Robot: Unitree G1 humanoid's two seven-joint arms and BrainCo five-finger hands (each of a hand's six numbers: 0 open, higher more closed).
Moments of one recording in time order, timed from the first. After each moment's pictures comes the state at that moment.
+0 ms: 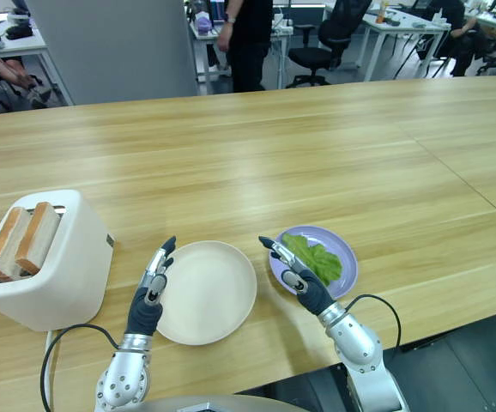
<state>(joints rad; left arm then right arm) 0.54 0.00 -0.19 -0.35 0.28 -0.30 0.11 0.27 -0.29 0.20 -0.22 -0.05 -0.30 0.35</state>
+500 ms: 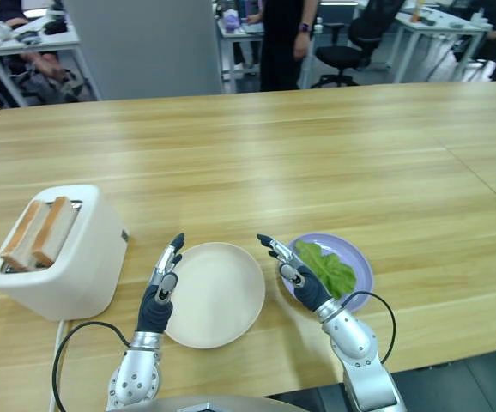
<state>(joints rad) 0.53 0.00 -0.24 -0.35 0.32 -0.30 0.13 0.24 -0.27 0.20 -0.22 -0.05 -0.25 0.34</state>
